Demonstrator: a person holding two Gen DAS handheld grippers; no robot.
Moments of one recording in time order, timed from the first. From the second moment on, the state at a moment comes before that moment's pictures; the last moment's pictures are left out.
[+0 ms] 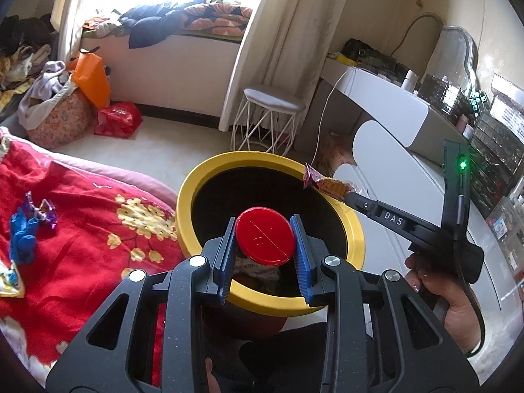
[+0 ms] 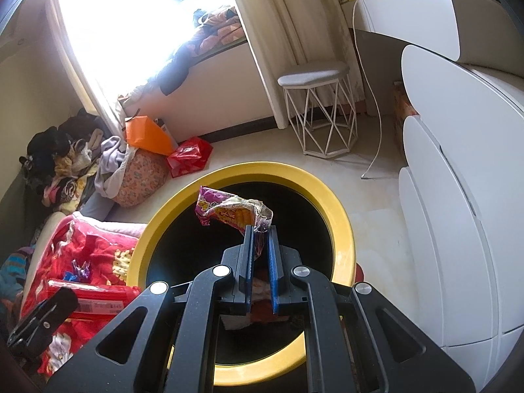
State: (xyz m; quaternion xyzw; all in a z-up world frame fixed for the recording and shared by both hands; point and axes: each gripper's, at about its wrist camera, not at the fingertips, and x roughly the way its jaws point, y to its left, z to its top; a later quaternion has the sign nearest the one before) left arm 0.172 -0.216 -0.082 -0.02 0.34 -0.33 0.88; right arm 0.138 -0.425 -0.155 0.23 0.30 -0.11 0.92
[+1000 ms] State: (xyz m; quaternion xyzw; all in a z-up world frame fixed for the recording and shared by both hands) left arm 0.142 -0.175 -0.044 -0.02 0.28 -0.26 0.93; right arm 0.125 -0.405 -0.136 0.23 0.27 -0.10 0.93
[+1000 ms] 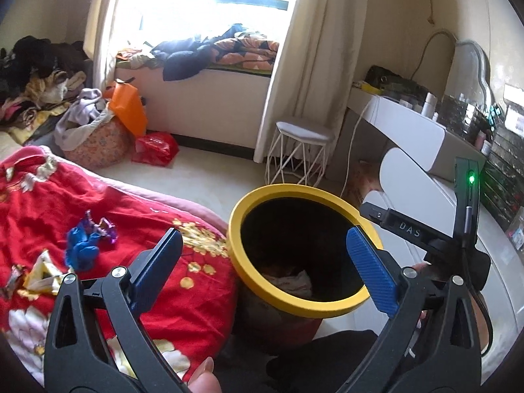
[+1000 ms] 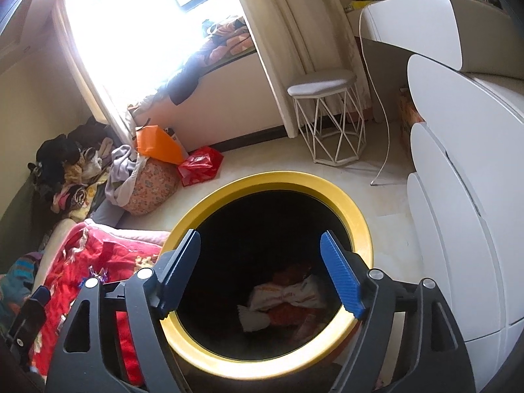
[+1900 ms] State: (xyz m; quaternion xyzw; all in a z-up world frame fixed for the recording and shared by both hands) left arm 0.132 -0.106 -0.021 -0.05 0.24 -0.20 0.95; right arm 0.123 -0.339 -0.102 0.17 0.26 -0.03 0.95
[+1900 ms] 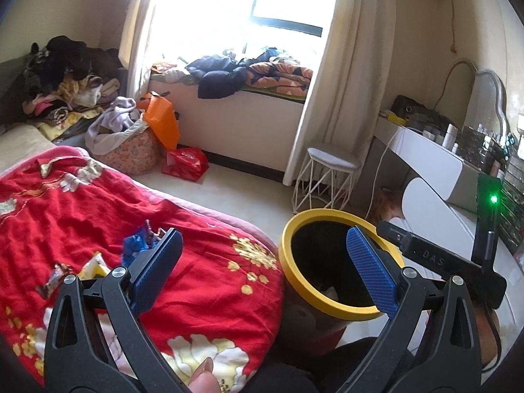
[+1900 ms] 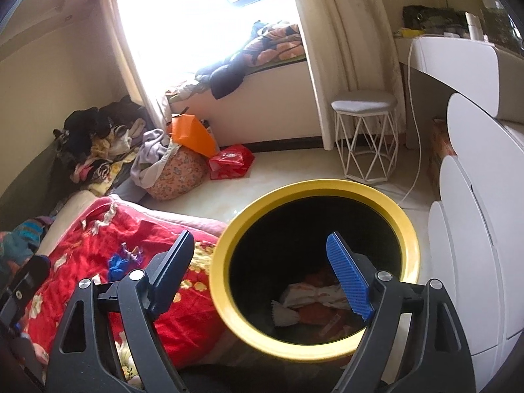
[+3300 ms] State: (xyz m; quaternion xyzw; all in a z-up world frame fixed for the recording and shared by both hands) left arm 0.146 0.066 -0.027 -0.12 0.23 -0.04 0.96; right arm 0.146 -0.172 -0.093 0.03 0.27 0.14 0.95
